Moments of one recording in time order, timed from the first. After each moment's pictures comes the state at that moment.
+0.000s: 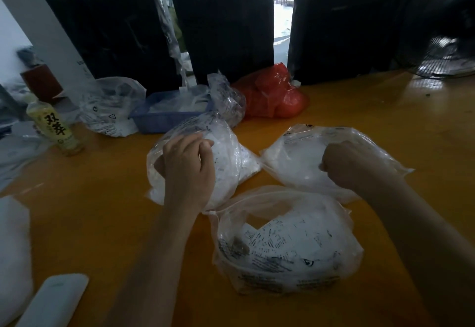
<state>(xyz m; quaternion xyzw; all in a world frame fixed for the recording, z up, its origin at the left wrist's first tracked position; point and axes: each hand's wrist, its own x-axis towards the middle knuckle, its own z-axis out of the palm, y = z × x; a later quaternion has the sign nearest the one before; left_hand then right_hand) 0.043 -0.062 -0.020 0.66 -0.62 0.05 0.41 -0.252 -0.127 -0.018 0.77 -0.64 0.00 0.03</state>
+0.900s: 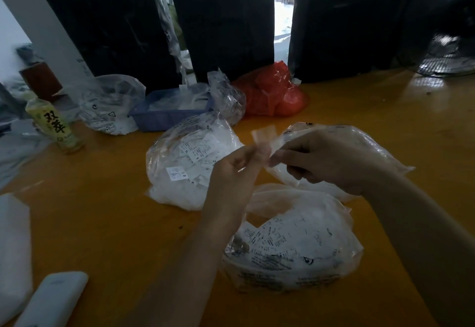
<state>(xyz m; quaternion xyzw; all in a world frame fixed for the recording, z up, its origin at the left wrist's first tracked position) -0.030 -0.031 -0.010 0.54 -0.51 -0.40 0.53 -0.212 -0.075 0.030 0.77 -0.43 0.26 -0.39</state>
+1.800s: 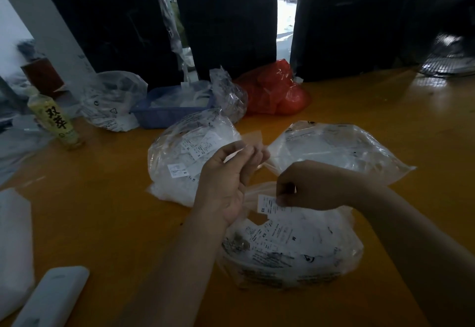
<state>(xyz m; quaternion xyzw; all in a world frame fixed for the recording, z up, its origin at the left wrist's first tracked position) -0.021 -0.039 -0.006 0.36 -0.23 -0.62 0.65 -0.196 -0.083 0.002 0.90 -0.41 -0.05 -0.17</state>
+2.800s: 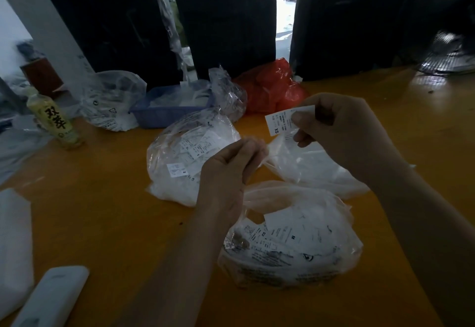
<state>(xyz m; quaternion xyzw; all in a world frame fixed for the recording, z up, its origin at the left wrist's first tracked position) -0.026 -0.043 -0.015 0.37 -0.28 -0.57 0.67 -0.215 -0.073 0.044 0.72 -0.45 0.45 -0.27</state>
